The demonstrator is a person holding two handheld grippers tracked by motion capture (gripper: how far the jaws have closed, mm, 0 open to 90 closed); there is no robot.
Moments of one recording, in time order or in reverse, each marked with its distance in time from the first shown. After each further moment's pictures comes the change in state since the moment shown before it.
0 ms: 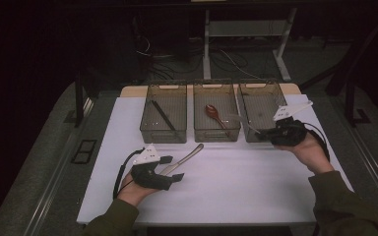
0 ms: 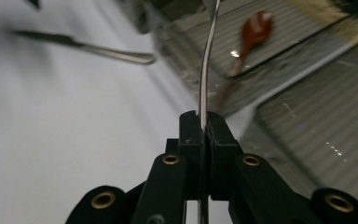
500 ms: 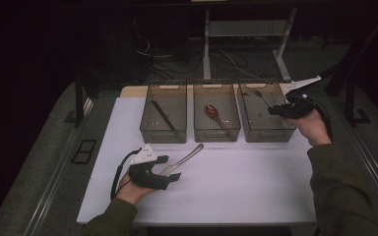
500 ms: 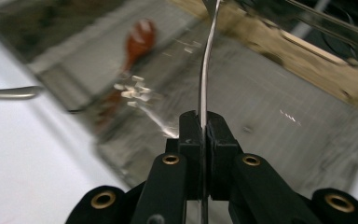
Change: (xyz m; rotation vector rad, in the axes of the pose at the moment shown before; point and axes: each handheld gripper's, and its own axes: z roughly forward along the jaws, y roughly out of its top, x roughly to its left) left arm 0.005 -0.003 -0.002 0.001 0.022 -0.015; right arm -0.082 0.015 0.003 0.030 -0.200 0.191
